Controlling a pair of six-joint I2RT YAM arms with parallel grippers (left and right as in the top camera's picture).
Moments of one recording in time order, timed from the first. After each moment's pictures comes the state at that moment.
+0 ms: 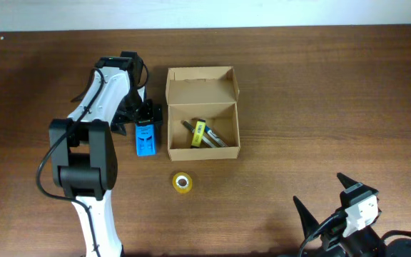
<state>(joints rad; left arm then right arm) -0.10 2.20 1.74 -1.26 0.07 -0.23 0.53 0.20 0.84 -0.95 0.11 -0.03</state>
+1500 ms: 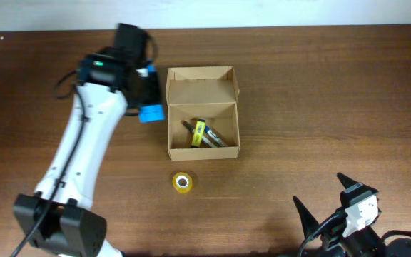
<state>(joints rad) -0.28 1.76 1.76 -1.17 -0.04 -0.39 0.53 0.20 0.84 -0.95 0.11 -0.03</state>
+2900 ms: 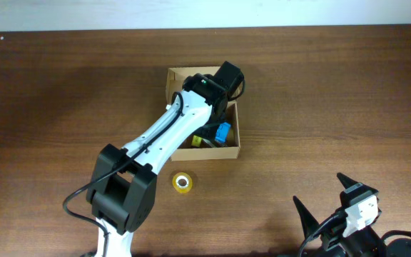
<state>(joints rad) -0.63 2.06 1.76 -1.09 -0.12 -1.81 0.53 0.20 0.84 -0.95 0.11 -0.03</state>
